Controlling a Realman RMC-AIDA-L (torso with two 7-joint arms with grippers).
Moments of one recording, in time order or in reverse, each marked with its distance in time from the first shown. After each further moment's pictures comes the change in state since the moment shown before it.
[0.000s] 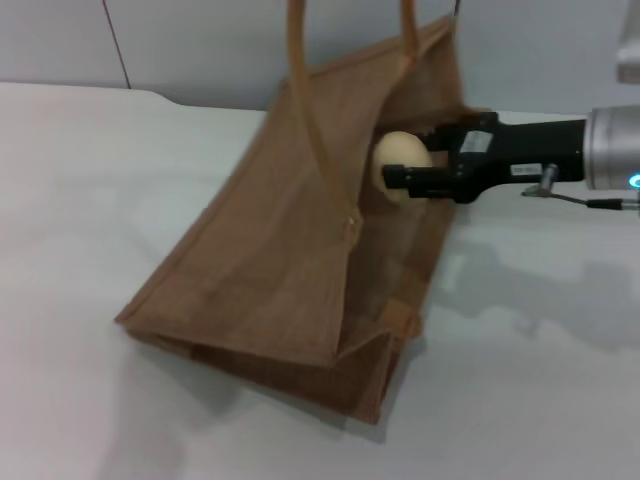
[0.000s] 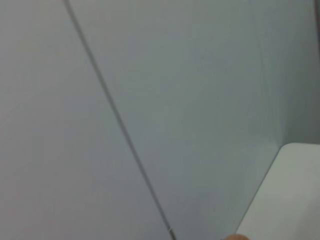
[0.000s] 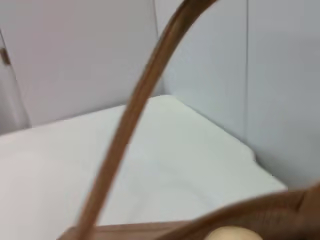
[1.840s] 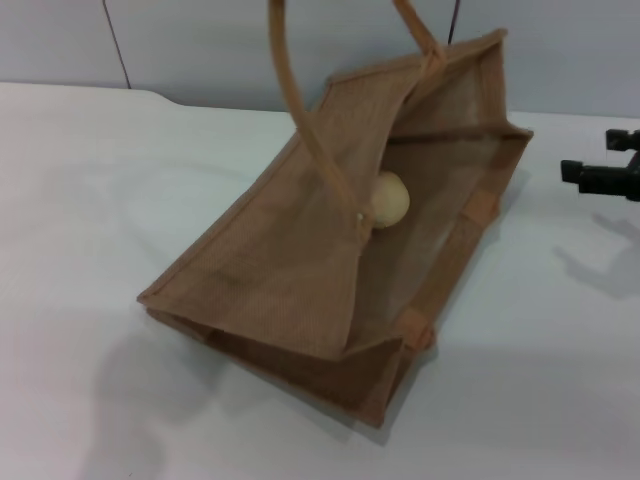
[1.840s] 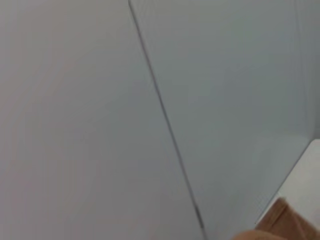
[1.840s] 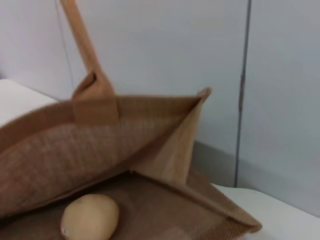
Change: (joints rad) left arm 0.058 -0.002 0.000 -0.059 0.005 0.097 -0.005; right arm -0.303 -0.013 0.061 -0.328 -0.058 0.105 0.174
